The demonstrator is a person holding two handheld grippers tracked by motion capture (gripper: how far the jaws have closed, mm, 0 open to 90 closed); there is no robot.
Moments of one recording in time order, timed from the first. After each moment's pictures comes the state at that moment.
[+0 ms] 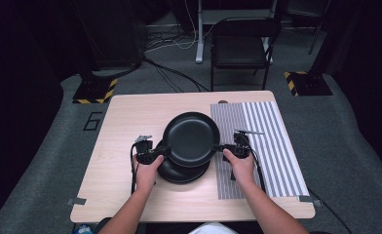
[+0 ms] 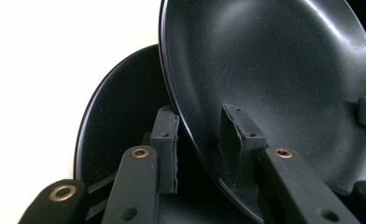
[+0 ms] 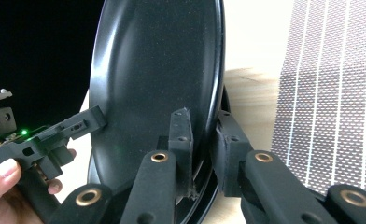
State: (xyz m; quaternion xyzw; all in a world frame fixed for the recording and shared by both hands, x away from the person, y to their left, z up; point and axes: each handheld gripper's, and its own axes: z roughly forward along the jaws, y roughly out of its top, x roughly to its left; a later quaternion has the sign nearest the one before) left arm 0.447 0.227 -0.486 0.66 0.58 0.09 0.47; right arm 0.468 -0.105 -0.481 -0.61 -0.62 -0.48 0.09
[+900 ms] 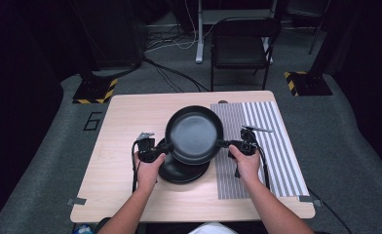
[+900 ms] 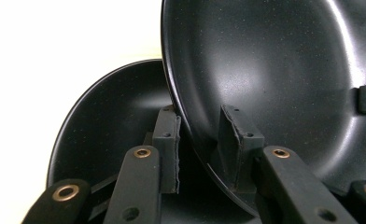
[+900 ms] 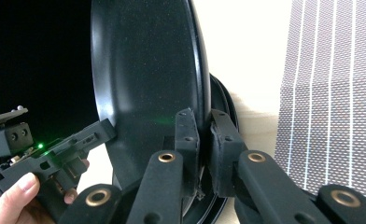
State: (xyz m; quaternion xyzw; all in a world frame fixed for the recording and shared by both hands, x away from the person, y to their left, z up) left arm 0.443 0.216 -0.467 0.67 0.56 0.10 0.48; right arm 0.465 -0.122 -0.460 -0.61 -0.60 -0.51 0.09
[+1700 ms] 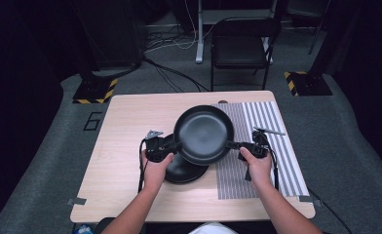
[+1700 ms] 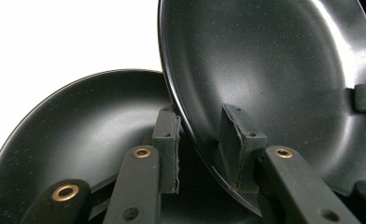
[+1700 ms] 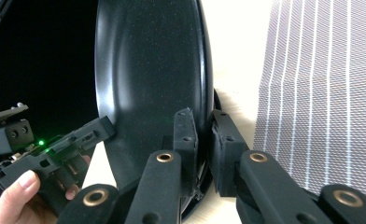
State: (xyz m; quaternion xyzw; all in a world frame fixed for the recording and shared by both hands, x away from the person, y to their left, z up) left arm 0.437 0.187 -0.453 0.68 0.53 0.10 0.49; right arm 0.447 -0.153 -0.452 -0.62 -0.59 -0.52 0.09
